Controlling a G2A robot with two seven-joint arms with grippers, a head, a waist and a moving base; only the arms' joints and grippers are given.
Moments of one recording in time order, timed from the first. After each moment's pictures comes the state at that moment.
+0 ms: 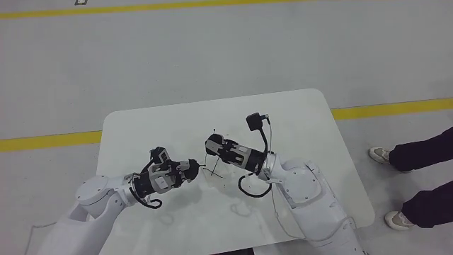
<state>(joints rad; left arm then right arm) 1.49 -0.99 -1.20 -1.69 -0.88 0.23 -0.97 -1.54 -1.32 1.27 -1.86 -0.27 -0.34 0.67</state>
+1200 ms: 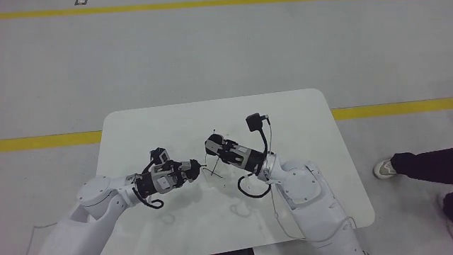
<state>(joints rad) 1.49 -0.99 -1.19 -1.70 -0.86 0.23 -0.93 -1.55 -1.32 1.26 -1.86 -0.28 -0.34 0.65</state>
